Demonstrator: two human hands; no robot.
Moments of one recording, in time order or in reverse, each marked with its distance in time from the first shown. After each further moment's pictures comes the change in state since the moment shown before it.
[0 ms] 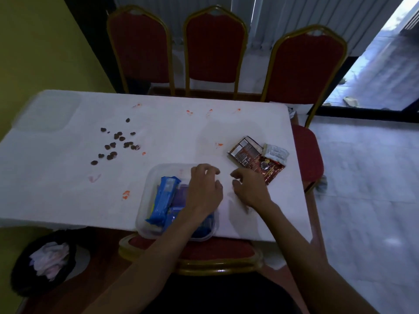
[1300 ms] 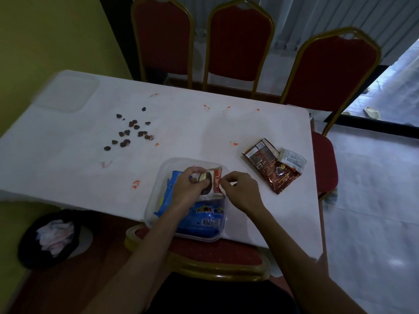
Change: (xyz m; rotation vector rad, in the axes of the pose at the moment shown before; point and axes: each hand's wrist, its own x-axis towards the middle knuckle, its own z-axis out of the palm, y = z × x) left_hand -0.001 -0.055 -0.027 -0.748 -0.014 -0.645; right_hand -0.004 -0.048 0.024 0.170 -0.073 0.039
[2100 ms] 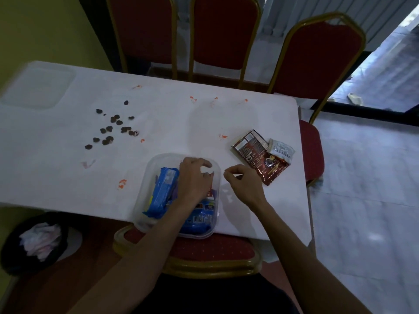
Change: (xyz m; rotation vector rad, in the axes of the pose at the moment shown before) left_hand 0.018 0.002 0.040 0.564 0.079 0.351; right_hand 0.018 0.050 -0.003 0.146 0.098 0.033
